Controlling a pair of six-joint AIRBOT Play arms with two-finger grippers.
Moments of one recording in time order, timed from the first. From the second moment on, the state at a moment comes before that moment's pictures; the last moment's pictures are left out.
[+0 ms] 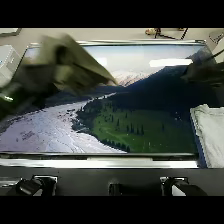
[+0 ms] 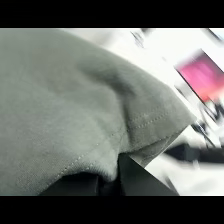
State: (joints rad) left arm -0.41 -0.74 1.02 0.64 -0.46 -1.46; right arm -0.06 -1.14 1.65 -1.47 1.40 1.61
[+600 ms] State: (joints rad) left arm -0.68 -1.25 0.90 0.58 -0.74 -1.58; right arm -0.06 -1.24 1.64 -1.45 1.61 1.64
